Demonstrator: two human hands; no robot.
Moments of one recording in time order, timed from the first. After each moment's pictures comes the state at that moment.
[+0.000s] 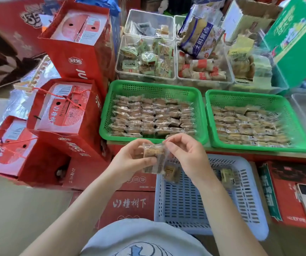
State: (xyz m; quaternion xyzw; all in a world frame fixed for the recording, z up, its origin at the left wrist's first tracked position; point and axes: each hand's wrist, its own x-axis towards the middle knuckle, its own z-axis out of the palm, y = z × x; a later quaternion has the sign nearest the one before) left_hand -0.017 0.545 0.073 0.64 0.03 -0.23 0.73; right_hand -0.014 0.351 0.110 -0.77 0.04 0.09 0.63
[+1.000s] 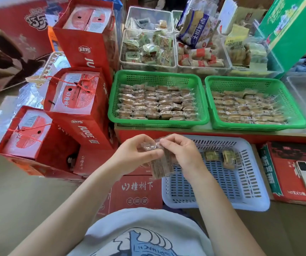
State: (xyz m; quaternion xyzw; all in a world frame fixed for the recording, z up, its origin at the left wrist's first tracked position) left_hand -0.085 0.559 0.091 0.78 0.02 -0.22 0.58; right_hand -0.090 0.385 0.094 -0.72 0.12 0.15 0.66
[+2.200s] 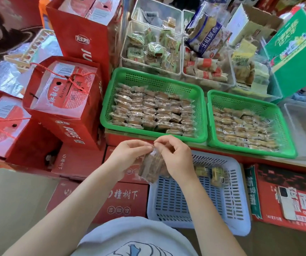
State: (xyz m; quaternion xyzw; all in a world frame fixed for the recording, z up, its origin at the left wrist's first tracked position) left_hand -0.017 0.558 0.047 0.62 0.15 -0.26 0.72; right_hand -0.021 0.392 0.072 -0.88 0.00 0.03 0.48
